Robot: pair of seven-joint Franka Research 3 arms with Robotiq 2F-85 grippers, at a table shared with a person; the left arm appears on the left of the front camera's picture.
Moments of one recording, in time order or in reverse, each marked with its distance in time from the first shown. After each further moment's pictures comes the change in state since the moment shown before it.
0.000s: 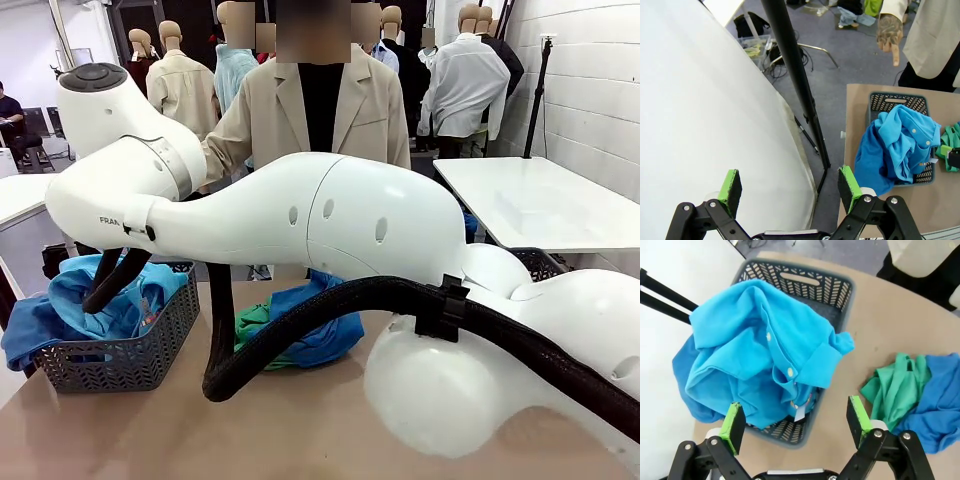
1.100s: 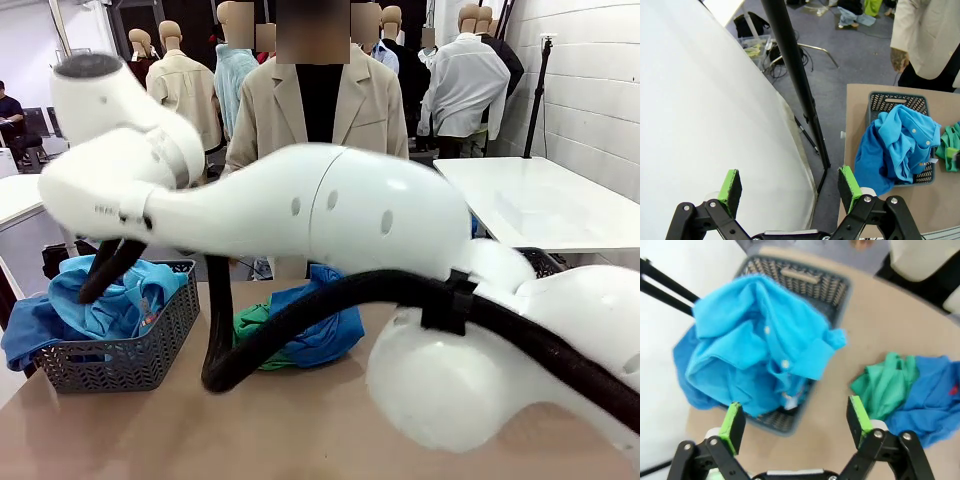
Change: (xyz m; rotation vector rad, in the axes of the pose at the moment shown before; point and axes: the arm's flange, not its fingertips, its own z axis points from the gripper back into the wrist) left arm 0.000 0.000 0.000 0.000 0.000 0.000; right arm 0.014 -0.012 0.034 -0.020 0.026 0.074
